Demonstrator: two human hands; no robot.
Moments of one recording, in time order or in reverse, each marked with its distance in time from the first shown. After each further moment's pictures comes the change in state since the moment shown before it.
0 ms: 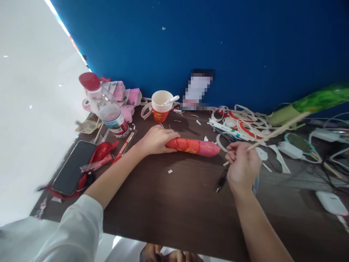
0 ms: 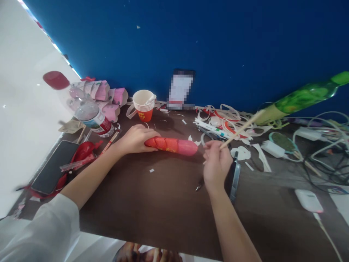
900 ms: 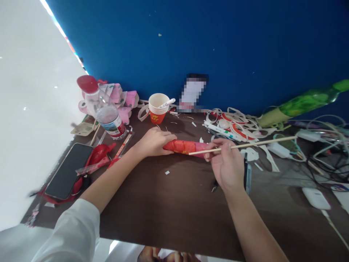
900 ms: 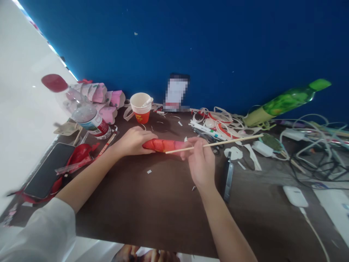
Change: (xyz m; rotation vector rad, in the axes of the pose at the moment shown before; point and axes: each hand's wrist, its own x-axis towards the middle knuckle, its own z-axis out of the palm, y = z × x) left_hand 0.000 0.001 0.002 0.007 0.018 0.035; right_hand -0.010 -0.031 0.017 0.339 -0.242 0.146
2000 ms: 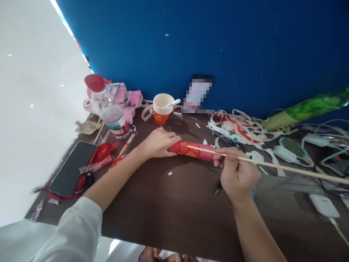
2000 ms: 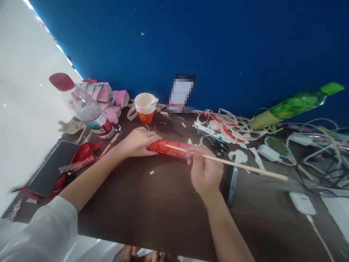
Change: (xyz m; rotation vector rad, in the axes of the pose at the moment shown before) left_hand 0.000 0.003 -0.002 0.060 -0.013 0.030; right_hand -0.011 -0.008 -0.006 -0.589 -0.005 -0.570
